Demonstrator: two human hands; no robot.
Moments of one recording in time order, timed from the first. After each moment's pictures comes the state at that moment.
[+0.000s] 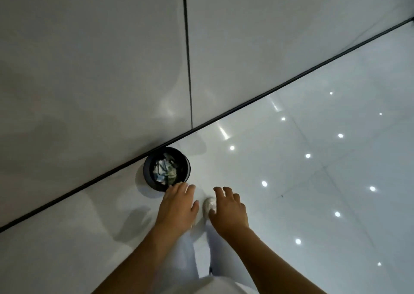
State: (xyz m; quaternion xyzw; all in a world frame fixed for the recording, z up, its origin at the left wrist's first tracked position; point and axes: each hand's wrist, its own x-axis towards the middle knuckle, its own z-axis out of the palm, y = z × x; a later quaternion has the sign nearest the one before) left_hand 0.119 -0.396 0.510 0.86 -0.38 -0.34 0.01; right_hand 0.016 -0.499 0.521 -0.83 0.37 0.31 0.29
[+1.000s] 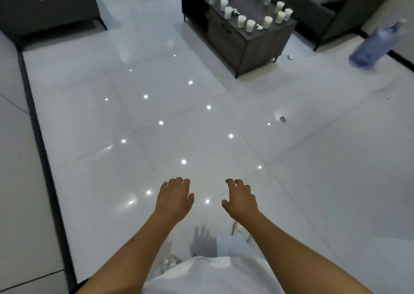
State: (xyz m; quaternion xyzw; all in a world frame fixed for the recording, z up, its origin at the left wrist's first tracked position) left_hand -0.250 -0.390 0.661 0.31 -0.92 -0.16 -0.16; right_hand -0.389 -0.250 0.654 -0.34 0.89 -0.01 0.31
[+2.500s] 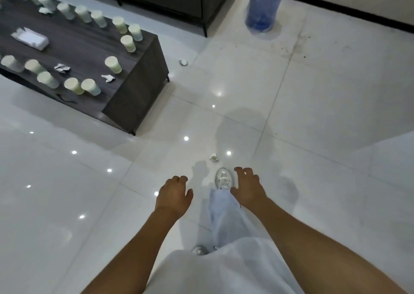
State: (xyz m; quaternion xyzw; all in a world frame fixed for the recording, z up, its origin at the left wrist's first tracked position) left_hand -1.166 -0.461 0.609 0.12 -0.95 -0.16 -0.24; right_hand -1.230 -0.251 0.603 -0.05 0.93 -0.15 0.34
